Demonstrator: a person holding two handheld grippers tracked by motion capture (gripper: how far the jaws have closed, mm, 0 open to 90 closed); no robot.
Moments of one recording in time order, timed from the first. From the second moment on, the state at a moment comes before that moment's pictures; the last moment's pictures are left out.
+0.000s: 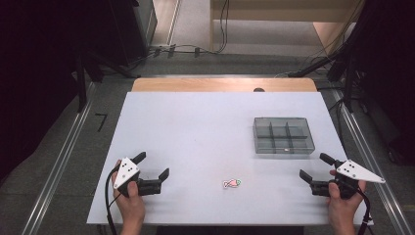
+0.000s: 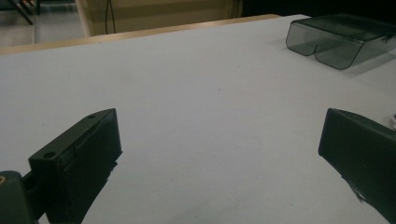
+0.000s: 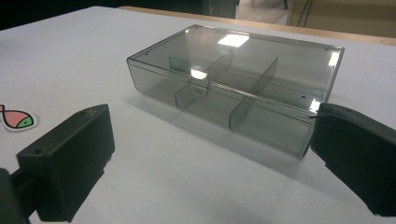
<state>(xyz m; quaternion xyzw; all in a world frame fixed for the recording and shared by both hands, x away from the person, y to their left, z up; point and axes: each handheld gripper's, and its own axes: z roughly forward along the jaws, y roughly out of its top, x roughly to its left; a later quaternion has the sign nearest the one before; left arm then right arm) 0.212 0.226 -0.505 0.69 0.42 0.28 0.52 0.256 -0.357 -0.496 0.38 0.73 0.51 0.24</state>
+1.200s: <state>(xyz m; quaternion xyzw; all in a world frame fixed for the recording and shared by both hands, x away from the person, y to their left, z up) 0.213 0.225 -0.506 0.69 0.42 0.28 0.52 0.262 -0.336 -0.470 0.35 0.74 0.53 0.23</state>
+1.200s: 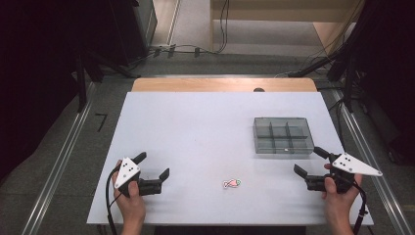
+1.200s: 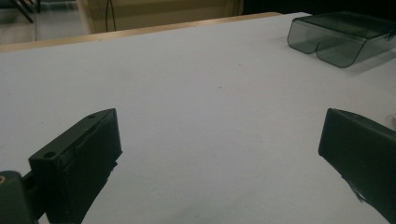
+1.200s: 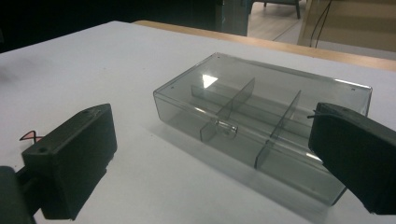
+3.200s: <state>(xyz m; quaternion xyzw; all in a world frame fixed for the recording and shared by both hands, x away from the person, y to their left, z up) 0.219 0.220 -0.507 0.71 0.42 0.27 0.50 0.387 -0.378 -0.497 0.52 0.73 0.40 0.20</state>
